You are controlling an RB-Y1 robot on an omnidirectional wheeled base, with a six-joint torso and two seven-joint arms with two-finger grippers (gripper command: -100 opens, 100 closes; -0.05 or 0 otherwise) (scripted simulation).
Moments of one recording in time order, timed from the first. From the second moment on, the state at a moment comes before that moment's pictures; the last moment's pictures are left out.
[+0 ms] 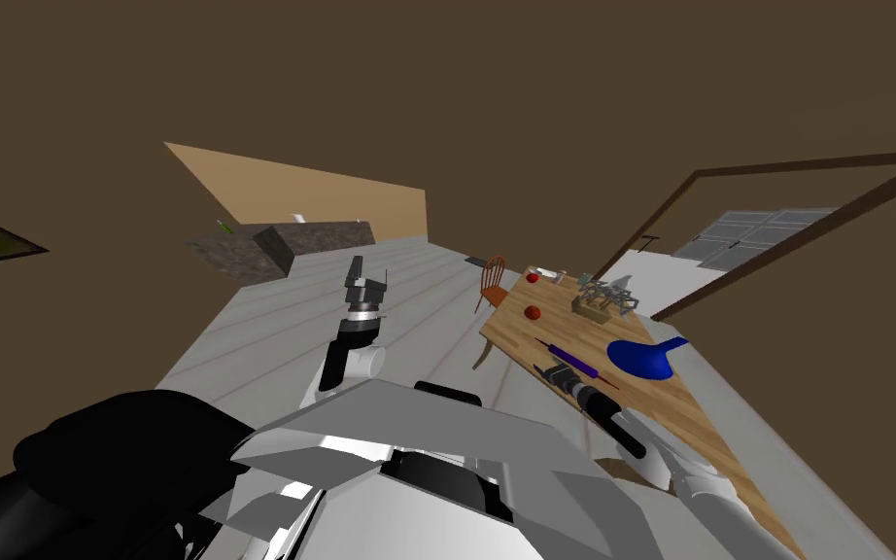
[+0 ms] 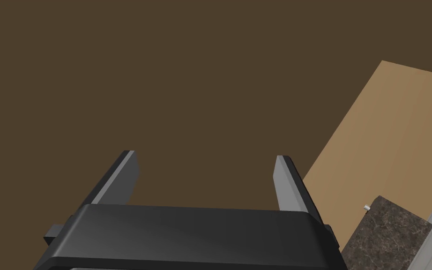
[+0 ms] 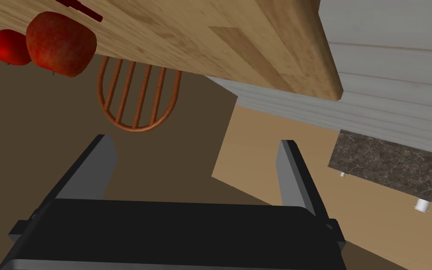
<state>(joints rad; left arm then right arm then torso) 0.46 -0.02 0.03 -2.39 0.06 -0.37 0.05 0.17 -0.91 0.28 -1.15 0.60 -0.38 0.54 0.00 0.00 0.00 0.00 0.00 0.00</state>
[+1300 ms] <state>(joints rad) 0.46 -0.02 0.03 -2.39 0.06 -0.37 0.05 0.19 -1.04 0.43 -0.82 0.76 -0.34 0.60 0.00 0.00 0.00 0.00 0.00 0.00</state>
